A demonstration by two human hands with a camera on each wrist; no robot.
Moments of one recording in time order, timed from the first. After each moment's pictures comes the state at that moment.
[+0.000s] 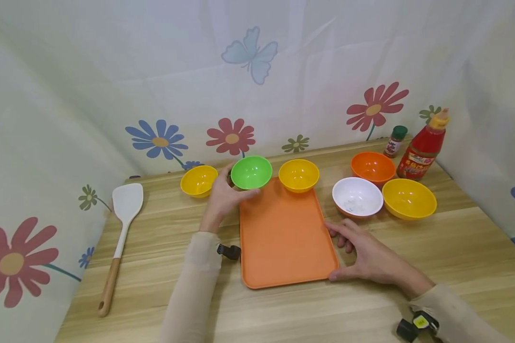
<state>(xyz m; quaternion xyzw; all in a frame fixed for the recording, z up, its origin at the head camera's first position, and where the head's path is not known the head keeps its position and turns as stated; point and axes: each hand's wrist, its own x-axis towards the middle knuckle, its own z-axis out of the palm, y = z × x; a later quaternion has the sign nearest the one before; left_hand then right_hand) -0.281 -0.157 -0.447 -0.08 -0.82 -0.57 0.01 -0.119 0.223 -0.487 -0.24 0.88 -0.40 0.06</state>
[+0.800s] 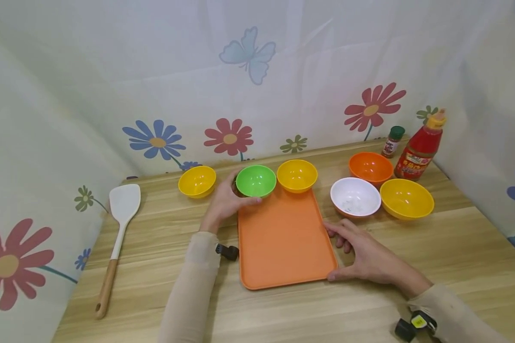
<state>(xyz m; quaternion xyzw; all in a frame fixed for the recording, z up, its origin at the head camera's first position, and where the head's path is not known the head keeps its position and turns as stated) -0.290 -0.160 -0.467 -0.12 -0.85 -0.52 -0.04 -0.120 0.225 -0.487 -0.23 0.89 -0.39 0.07</state>
